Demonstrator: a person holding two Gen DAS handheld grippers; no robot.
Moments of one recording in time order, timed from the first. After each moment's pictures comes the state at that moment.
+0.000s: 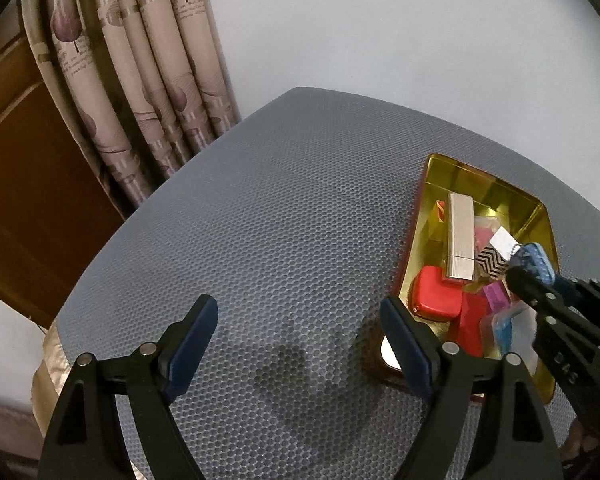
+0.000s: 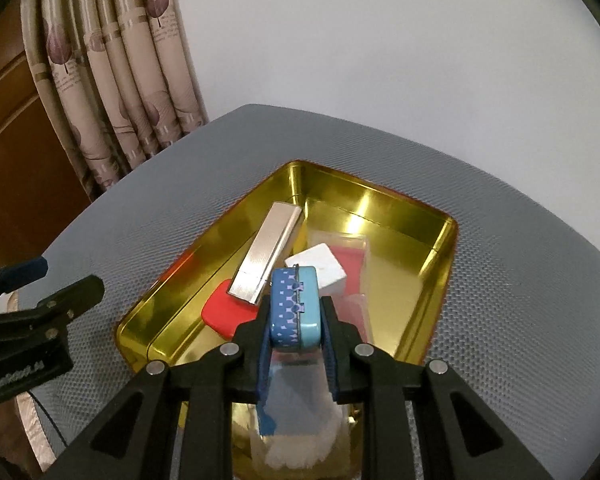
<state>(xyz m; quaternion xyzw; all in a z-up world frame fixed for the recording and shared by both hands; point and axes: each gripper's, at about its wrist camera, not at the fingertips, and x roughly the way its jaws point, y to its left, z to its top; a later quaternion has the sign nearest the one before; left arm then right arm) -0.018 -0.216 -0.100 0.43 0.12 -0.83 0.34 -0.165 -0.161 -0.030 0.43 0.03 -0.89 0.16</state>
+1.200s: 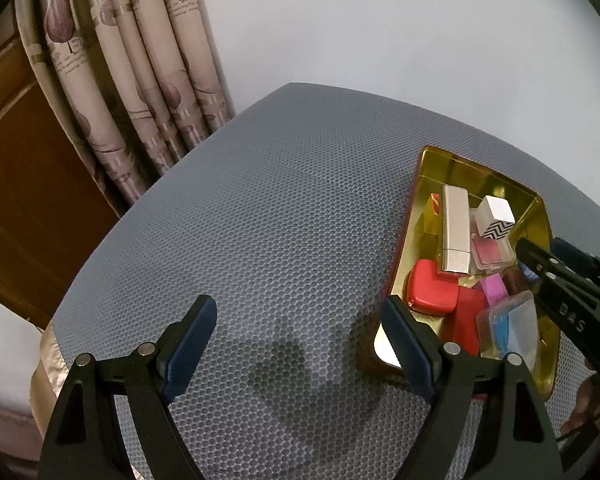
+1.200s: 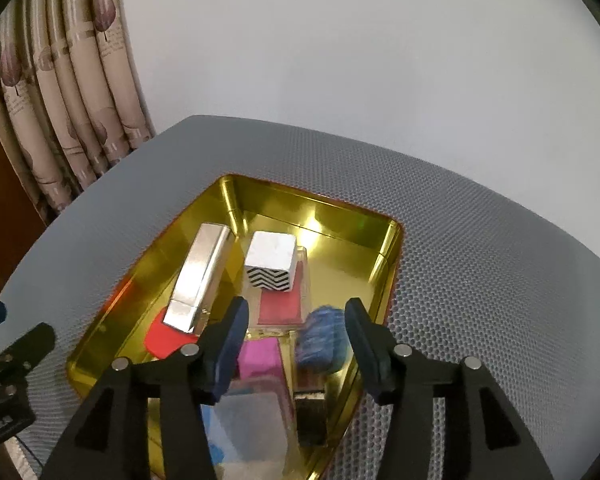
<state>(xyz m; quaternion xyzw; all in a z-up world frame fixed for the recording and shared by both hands) -0.029 -0.208 -0.105 0.44 0.12 -0.82 0.34 -0.185 -0.147 -0.038 0.42 0.02 -0.90 0.07</state>
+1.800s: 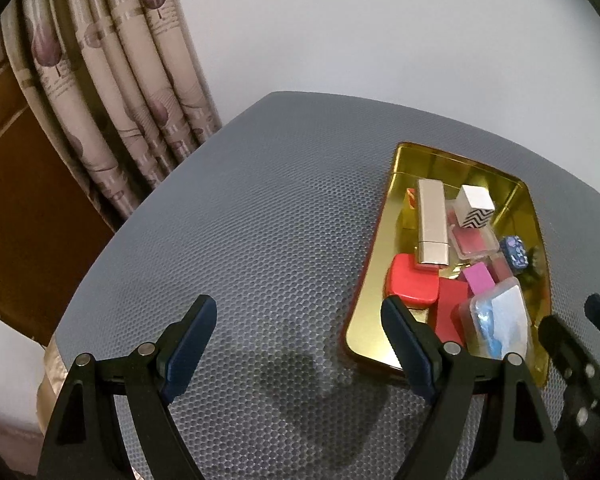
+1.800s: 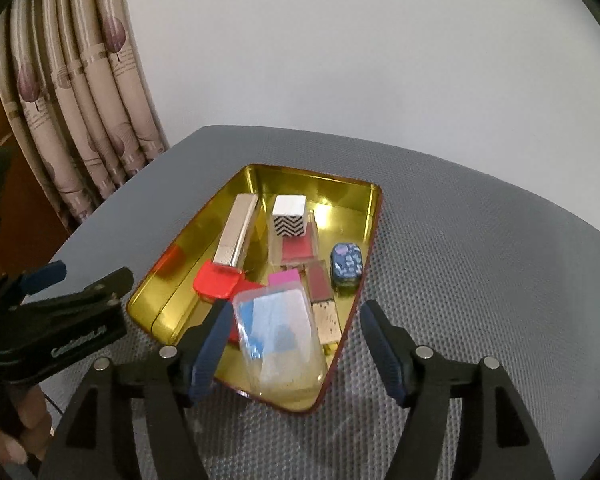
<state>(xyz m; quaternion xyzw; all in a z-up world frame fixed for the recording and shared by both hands) -0.045 -0.180 -0.107 0.44 0.09 -0.83 0.33 -0.110 -0.148 -0.016 0.41 -0.01 -0.91 0.07</state>
